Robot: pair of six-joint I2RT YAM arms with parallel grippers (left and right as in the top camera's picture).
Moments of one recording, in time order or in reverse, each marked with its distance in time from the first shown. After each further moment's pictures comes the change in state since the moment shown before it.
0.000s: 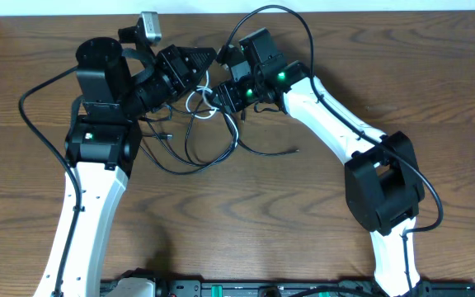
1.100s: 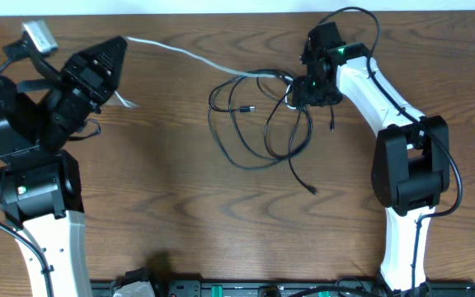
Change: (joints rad) left arm 0.367 -0.203 -0.009 -0.016 0.067 0.081; right arm -0.285 0.045 0.001 -0.382 0.331 -0.009
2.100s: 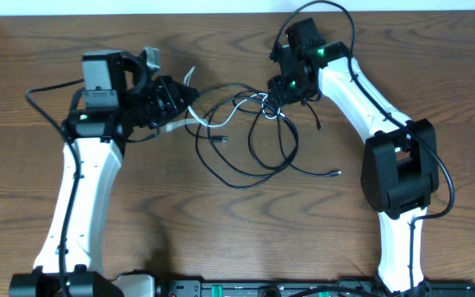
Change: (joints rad) left arm -0.273 0.344 0.000 -0.403 -0.084 0.285; right arm 0.089 0.003 0.037 0.076 -0.113 -0.113
